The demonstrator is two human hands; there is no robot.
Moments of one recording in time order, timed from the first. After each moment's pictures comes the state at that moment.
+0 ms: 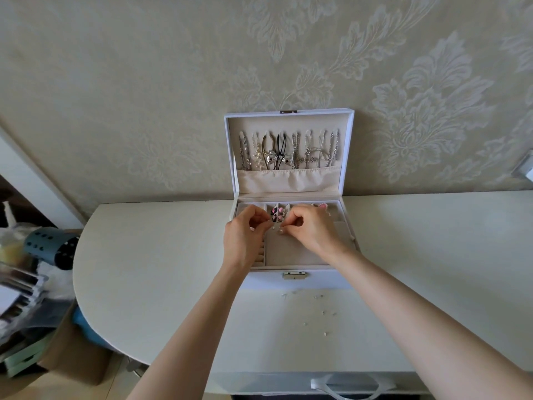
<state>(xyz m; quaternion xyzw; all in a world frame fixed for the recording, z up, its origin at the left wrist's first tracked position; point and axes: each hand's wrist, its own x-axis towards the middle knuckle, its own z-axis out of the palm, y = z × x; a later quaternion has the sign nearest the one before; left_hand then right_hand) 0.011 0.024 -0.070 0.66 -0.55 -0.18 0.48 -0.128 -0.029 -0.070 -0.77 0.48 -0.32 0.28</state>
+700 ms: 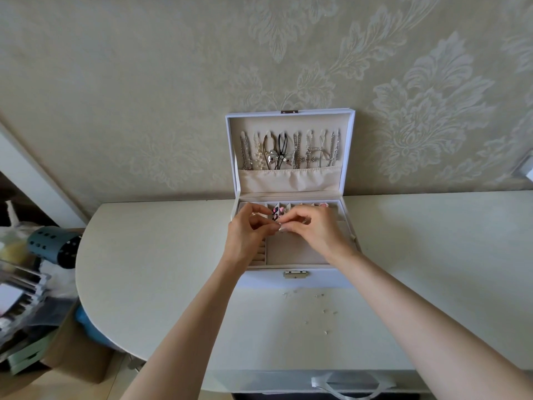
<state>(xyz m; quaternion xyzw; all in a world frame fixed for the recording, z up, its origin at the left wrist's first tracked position) 0.014 0.028 -0.062 0.61 -0.51 -0.34 0.51 -0.135 -0.021 -0.066 -0.73 0.39 -0.41 0.39</state>
